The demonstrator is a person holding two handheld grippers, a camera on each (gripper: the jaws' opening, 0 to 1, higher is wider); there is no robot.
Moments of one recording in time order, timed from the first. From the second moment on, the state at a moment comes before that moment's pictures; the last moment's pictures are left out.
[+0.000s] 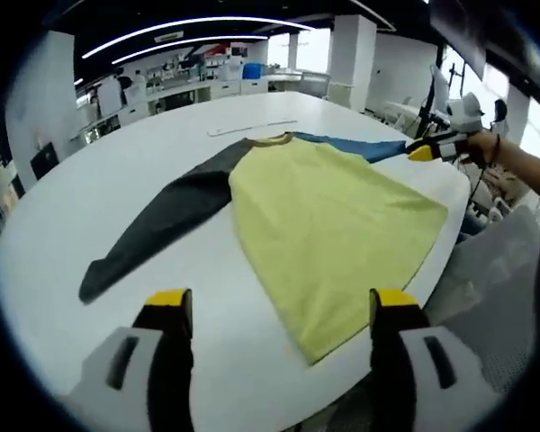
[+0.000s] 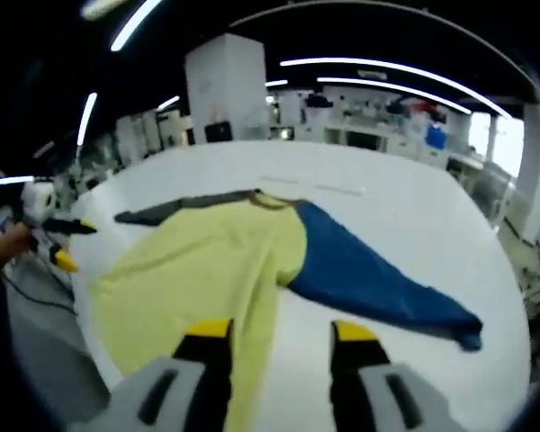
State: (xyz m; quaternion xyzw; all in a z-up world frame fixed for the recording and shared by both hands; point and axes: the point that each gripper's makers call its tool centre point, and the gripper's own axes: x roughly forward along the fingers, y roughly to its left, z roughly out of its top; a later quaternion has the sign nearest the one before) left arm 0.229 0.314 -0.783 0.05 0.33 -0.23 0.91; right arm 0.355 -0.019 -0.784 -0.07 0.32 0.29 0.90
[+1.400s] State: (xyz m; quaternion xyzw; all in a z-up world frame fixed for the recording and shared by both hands) left arm 0.230 0.301 -0.772 0.04 0.33 -0.21 0.92; right arm 0.427 0.009 -0.839 -0.20 0.32 0.32 0.87
